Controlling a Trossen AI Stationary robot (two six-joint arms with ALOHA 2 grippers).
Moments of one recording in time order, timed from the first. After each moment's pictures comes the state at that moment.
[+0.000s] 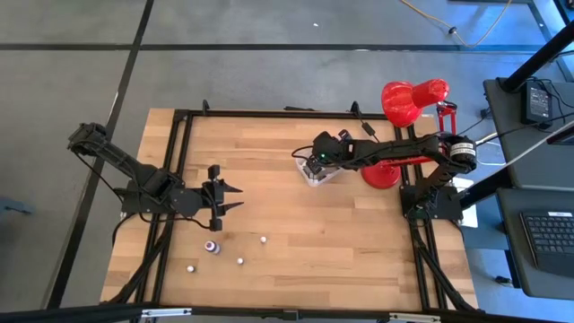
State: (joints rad) left arm -0.50 0.94 0.72 -0.38 -0.65 -0.20; right arm -0.23 1.64 0.97 -0.29 0.52 0.39
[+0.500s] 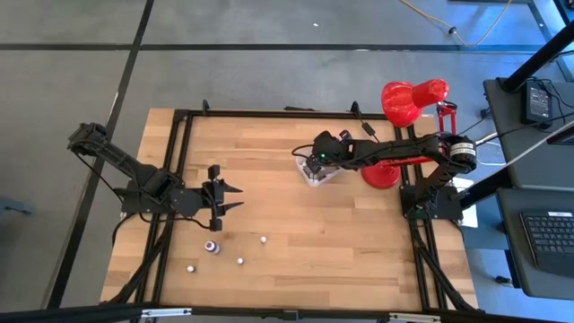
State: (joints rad) left arm -0.50 0.94 0.72 -0.38 -0.65 -0.20; right arm -0.23 1.64 0.97 -0.29 0.53 0.43
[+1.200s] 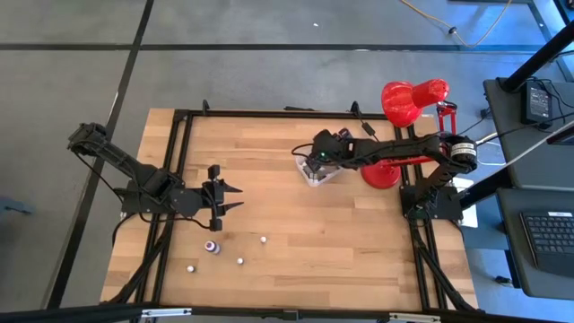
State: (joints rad) left arm -0.50 0.94 0.72 -0.38 -0.65 -0.20; right arm -0.23 1.64 0.99 -0.29 0.55 0.40
